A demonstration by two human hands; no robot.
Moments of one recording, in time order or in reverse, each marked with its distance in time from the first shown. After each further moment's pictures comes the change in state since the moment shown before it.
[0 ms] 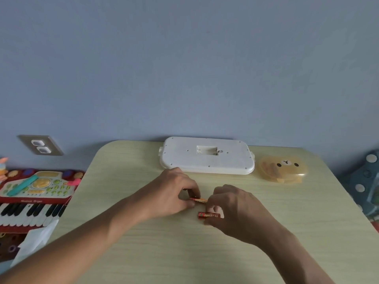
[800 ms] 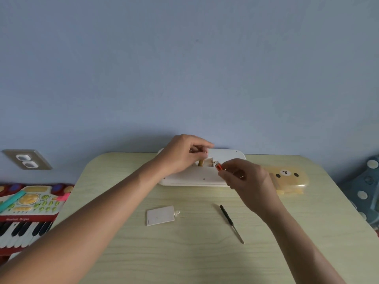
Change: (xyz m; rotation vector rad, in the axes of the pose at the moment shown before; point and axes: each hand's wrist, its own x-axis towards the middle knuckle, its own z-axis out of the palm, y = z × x) left_hand 0.120 -0.022 -0.026 -0.312 0.206 -0.093; right_hand 0.041 0.046 -0.029 0.543 0.435 0.349
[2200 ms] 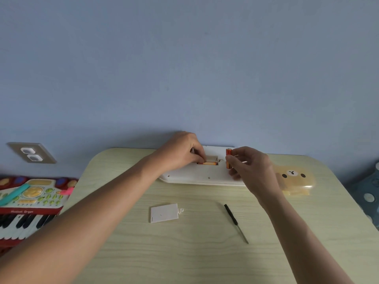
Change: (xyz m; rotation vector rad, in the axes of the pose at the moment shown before) left_hand -0.001 -0.005 -0.013 0.293 -0.072 0.042; right_hand 0.031 0.005 0.010 0.261 0.083 0.219
